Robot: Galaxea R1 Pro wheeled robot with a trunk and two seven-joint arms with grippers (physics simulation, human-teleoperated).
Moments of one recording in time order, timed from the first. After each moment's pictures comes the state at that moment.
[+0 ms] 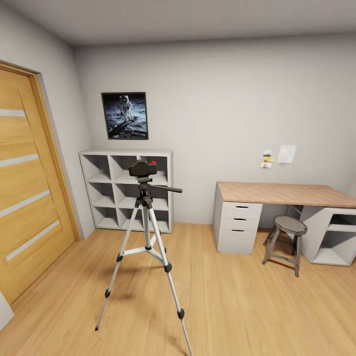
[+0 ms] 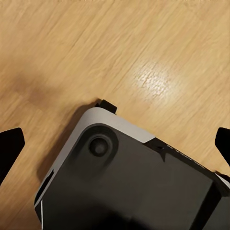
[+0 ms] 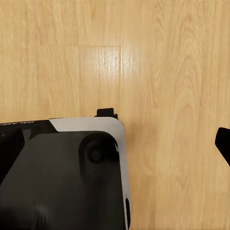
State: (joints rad) left arm -0.20 0.04 -0.06 -0.01 0.62 -0.06 0.05; right arm -0.22 -0.11 -0.24 0.03 0.15 -0.08 0.08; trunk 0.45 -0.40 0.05
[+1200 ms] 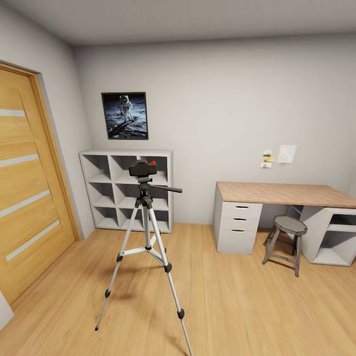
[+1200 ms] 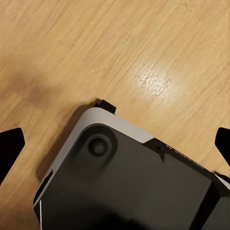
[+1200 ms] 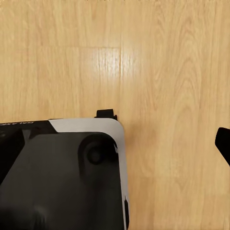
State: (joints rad) left arm -0.20 0.04 -0.06 -0.01 0.62 -0.06 0.05; right arm -0.22 -0.11 -0.24 0.03 0.15 -0.09 0.08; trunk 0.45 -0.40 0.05
